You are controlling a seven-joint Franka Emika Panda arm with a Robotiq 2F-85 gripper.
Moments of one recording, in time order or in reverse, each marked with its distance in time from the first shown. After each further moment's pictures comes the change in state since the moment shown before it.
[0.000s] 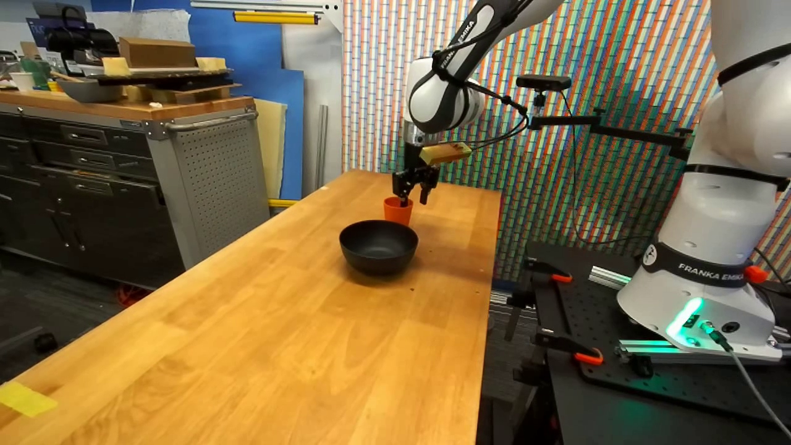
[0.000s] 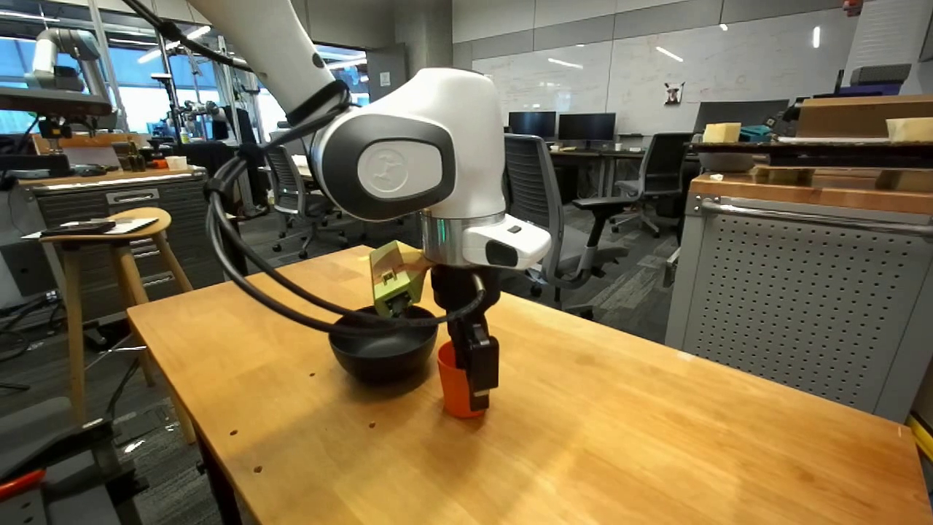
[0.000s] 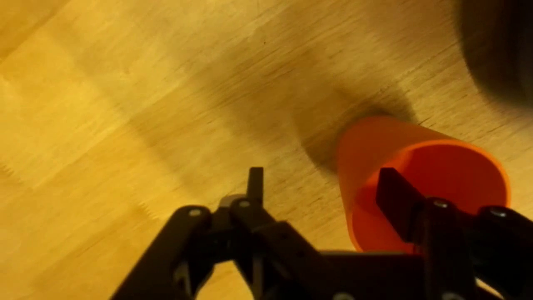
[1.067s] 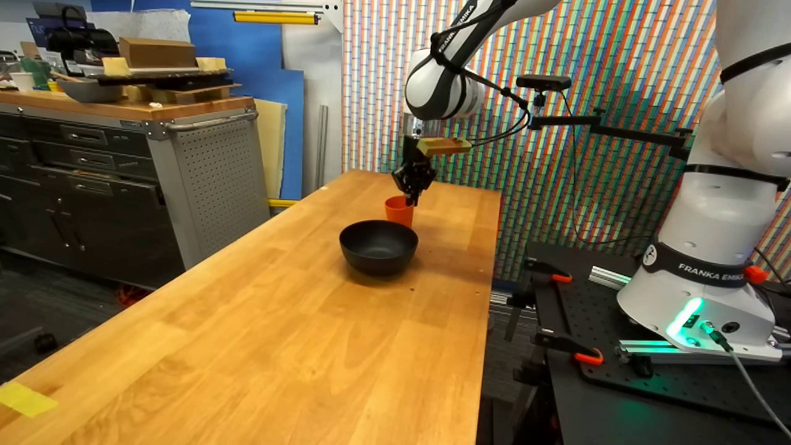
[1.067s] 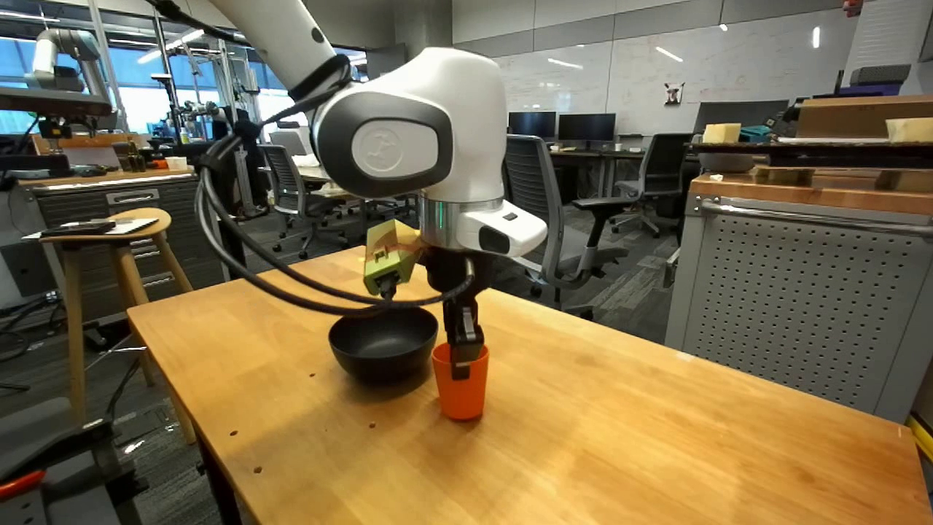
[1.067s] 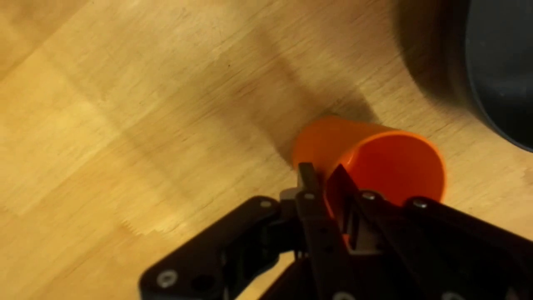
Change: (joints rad) arm -0.005 -0.046 0.019 0.004 0.092 -0.078 -0.011
